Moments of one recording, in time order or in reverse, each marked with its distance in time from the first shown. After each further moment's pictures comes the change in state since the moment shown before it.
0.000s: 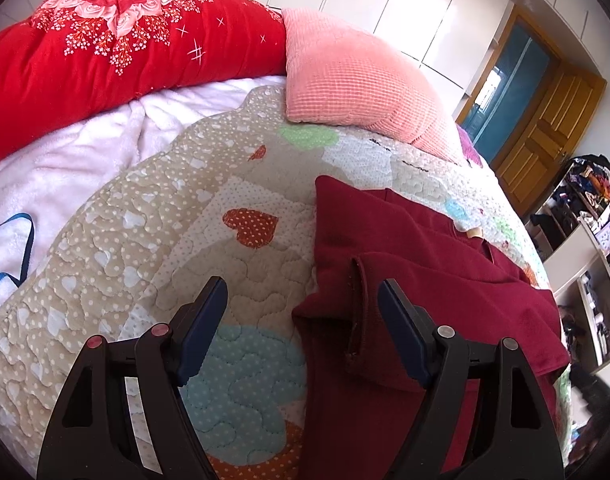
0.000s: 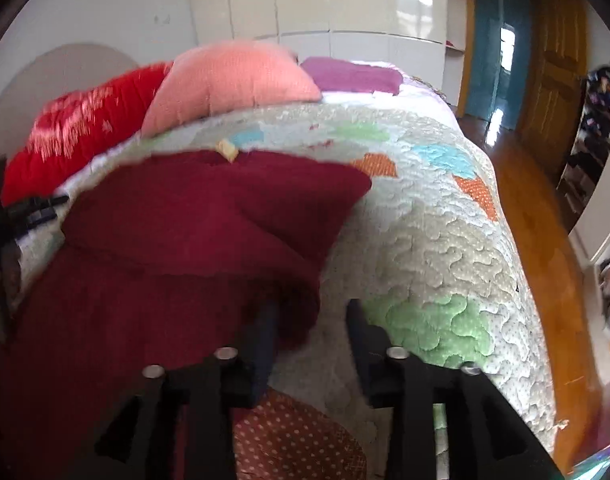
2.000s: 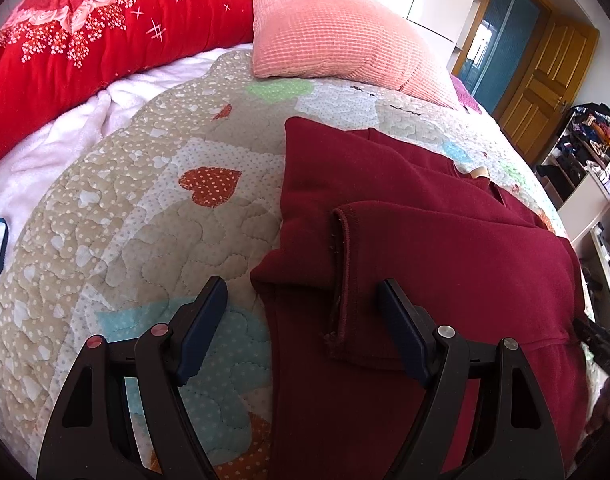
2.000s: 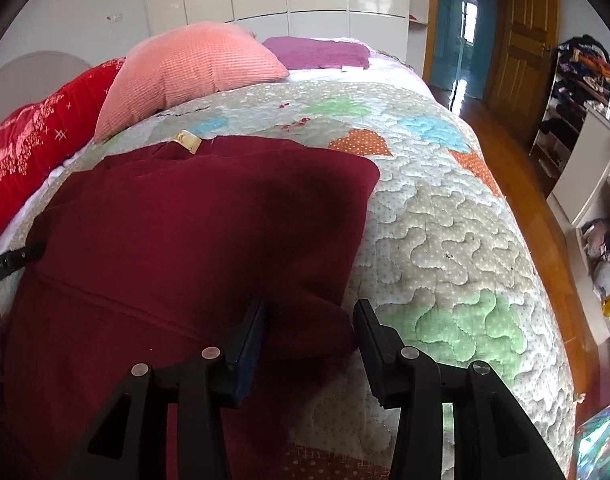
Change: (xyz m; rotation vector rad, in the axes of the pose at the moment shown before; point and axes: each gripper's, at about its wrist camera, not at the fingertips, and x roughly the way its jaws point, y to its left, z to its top) left arm 0.030 -0.026 -0.020 0.128 0.108 0.034; right arm 0.043 0.025 0.009 0.045 0.150 -0.151
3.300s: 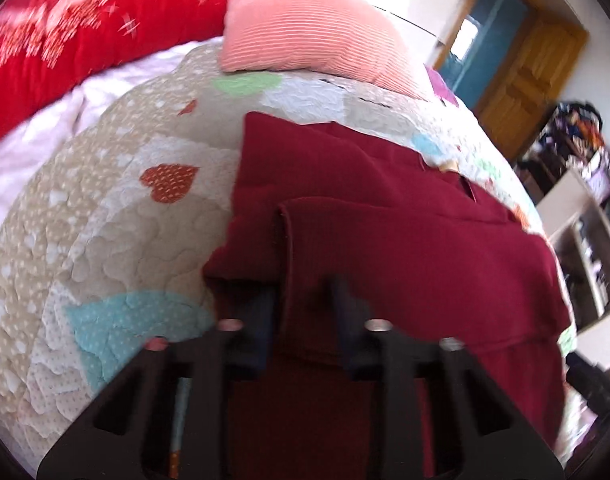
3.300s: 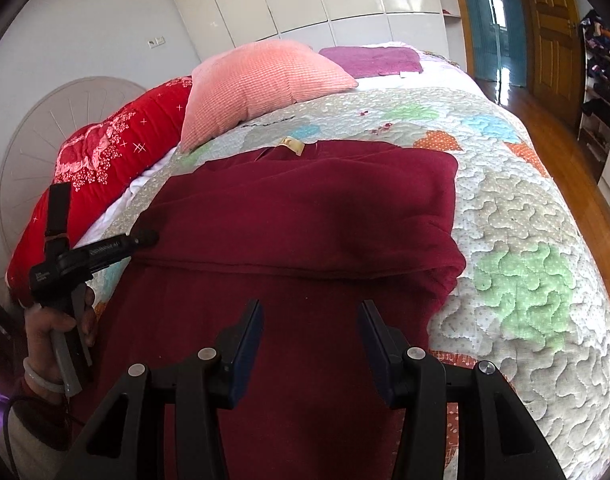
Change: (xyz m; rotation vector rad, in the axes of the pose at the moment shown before) left arm -0.003 -0.026 0.004 0.022 0.038 -0.072; right arm -0.044 0.048 -0.037 0.019 -0.034 0.239
